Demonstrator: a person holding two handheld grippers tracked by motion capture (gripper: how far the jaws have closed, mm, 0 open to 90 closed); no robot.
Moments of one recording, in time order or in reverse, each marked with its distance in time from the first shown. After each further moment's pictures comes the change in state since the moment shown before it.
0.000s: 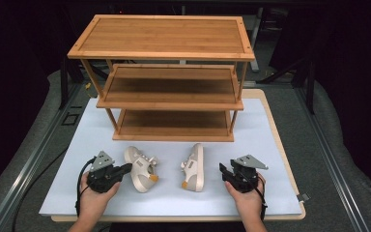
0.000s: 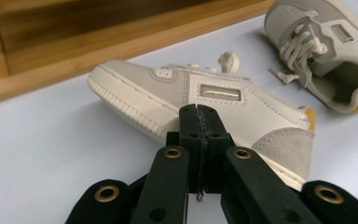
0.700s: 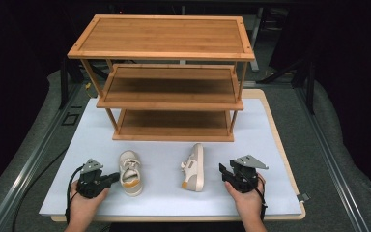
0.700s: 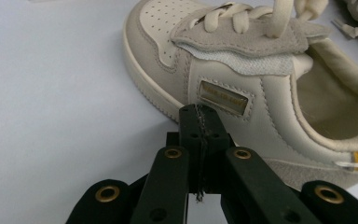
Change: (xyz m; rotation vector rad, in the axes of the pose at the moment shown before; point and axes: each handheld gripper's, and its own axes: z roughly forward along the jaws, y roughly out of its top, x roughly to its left) left arm 0.031 -0.033 0.004 0.121 0.050 -0.120; right arm 0.001 0.001 -0.001 0.008 0.015 0.003
